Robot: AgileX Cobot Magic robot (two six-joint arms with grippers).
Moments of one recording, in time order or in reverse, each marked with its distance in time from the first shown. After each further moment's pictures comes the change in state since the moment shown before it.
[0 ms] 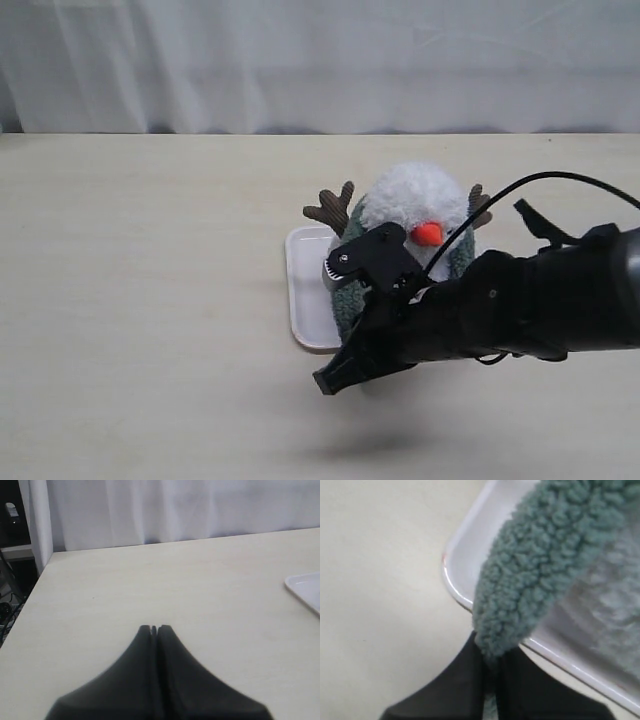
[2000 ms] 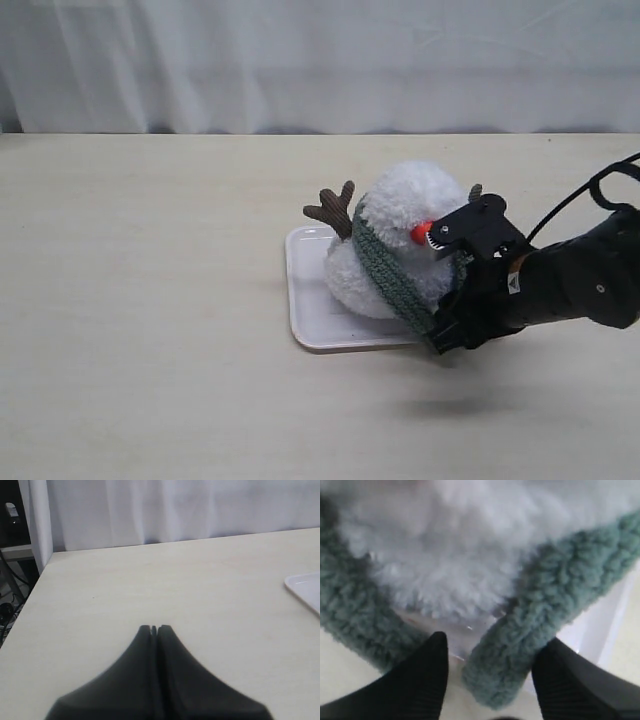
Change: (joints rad) left arm 0.000 0.000 0.000 0.000 0.000 0.000; right arm -0.299 -0.059 0.040 -0.939 0.085 0.692
